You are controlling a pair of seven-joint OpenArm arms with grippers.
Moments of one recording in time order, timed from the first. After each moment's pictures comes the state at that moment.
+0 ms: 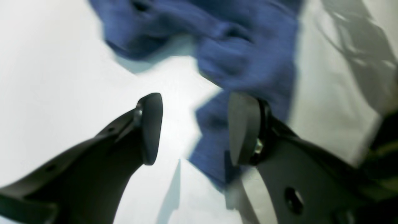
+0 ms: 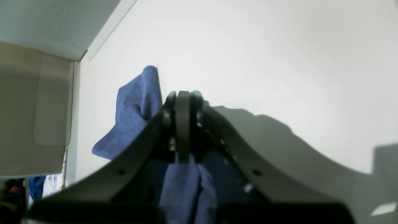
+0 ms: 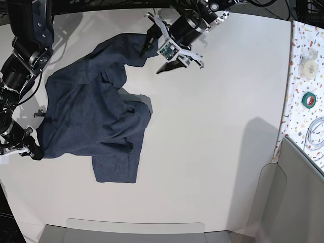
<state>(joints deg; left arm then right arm) 12.5 -26.7 49.3 117.2 -6.5 14.7 23.8 34.2 23.2 40.0 46.9 40.7 30.4 -61.6</state>
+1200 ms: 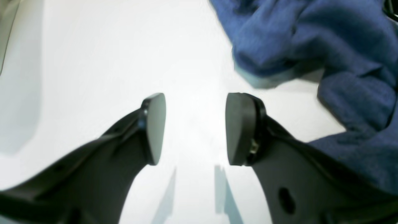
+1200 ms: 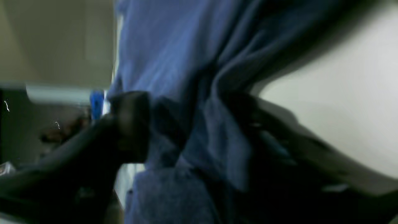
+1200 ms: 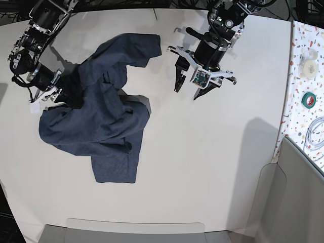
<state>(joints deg) 14.7 -25.3 35.3 116.0 -6.6 17.3 24.4 3.3 10.8 40.5 77.9 66.9 30.9 -78.8</state>
